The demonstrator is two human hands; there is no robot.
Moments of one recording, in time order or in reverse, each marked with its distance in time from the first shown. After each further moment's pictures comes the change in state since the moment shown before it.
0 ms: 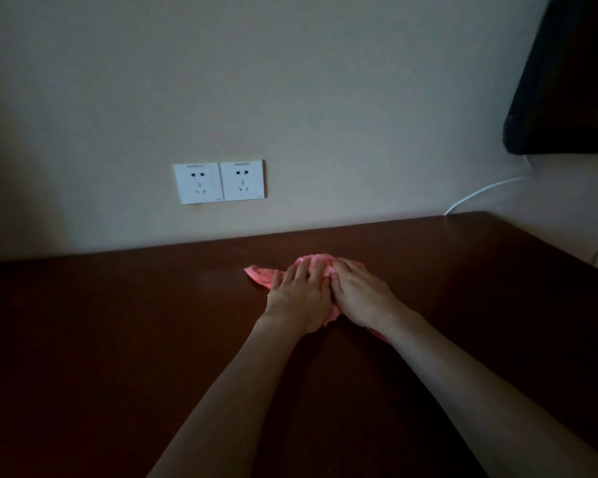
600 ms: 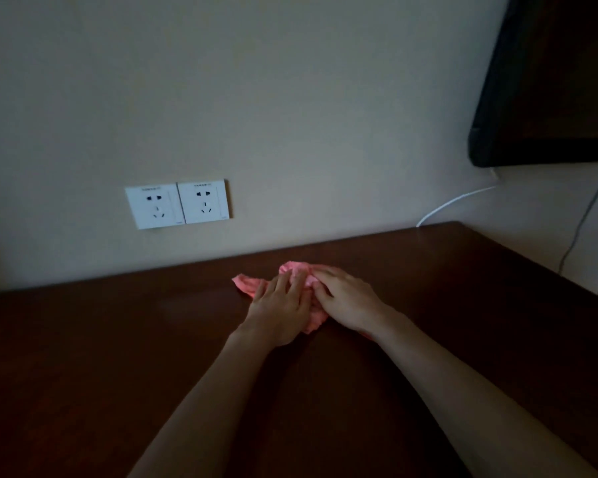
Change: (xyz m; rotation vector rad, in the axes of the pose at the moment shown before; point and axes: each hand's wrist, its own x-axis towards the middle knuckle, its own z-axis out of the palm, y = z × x) left_hand 0.023 0.014 -0.005 -0.215 0.072 0.065; right_hand 0.010 0.038 -0.025 0.067 0.067 -0.074
